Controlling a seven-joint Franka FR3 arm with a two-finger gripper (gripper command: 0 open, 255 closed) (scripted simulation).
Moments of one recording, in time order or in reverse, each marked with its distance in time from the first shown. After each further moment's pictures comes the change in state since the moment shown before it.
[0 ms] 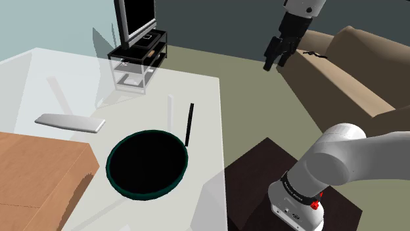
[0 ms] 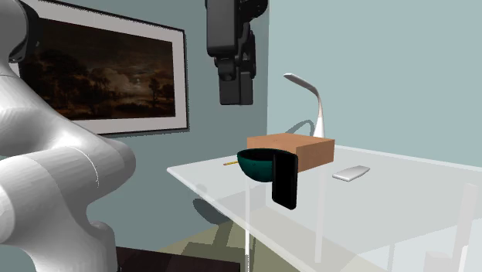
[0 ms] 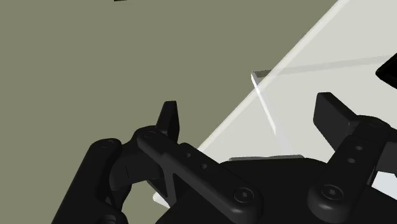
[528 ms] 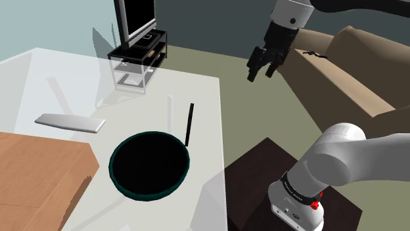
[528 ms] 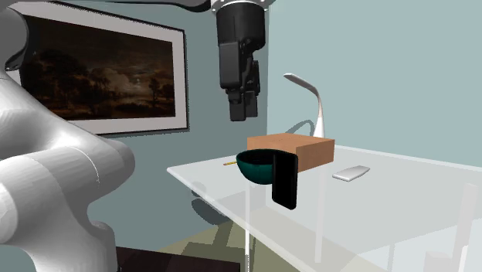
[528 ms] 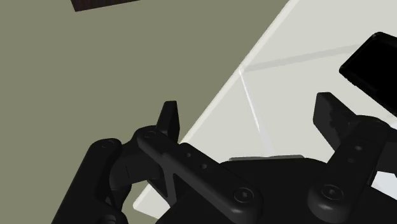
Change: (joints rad) arm 0.024 -0.045 0.147 -0.088 0.108 0.075 0.196
